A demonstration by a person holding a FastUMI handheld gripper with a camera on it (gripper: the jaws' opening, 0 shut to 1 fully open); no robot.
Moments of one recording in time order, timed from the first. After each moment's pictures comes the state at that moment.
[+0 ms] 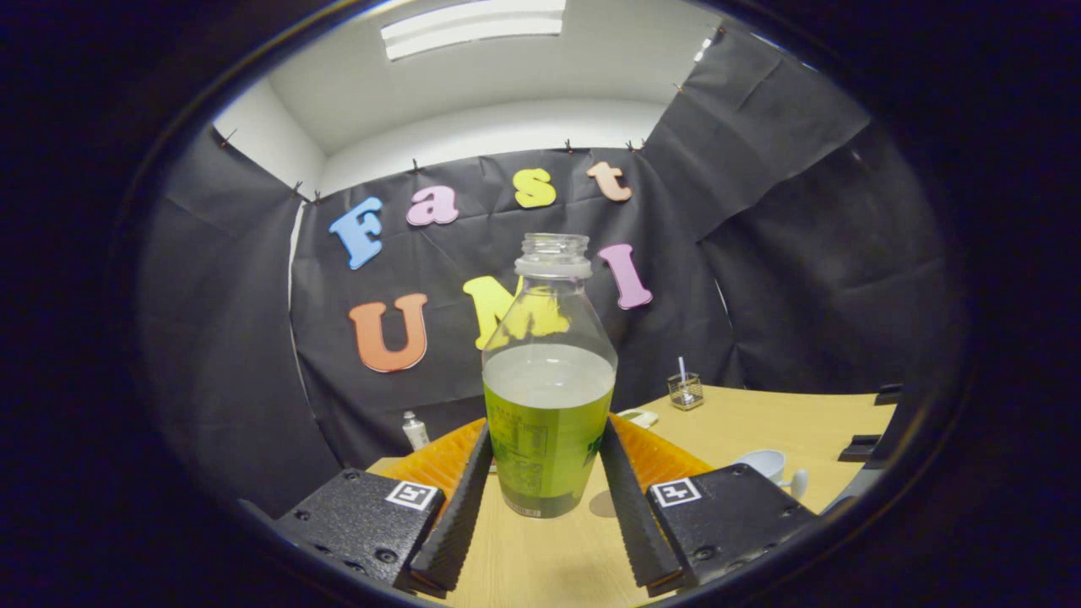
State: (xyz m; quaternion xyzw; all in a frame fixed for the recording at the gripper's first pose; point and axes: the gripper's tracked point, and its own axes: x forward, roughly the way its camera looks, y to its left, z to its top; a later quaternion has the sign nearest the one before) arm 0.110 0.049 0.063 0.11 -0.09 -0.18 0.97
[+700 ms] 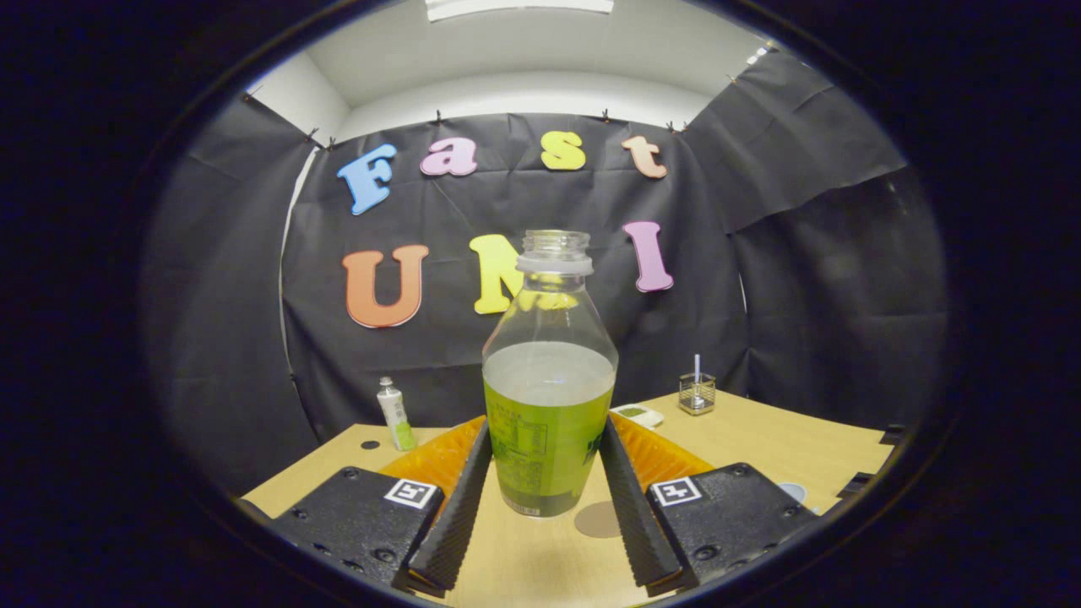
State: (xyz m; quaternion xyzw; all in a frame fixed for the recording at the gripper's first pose) arm 0.199 0.010 0.068 0.06 -0.02 -0.17 0.98
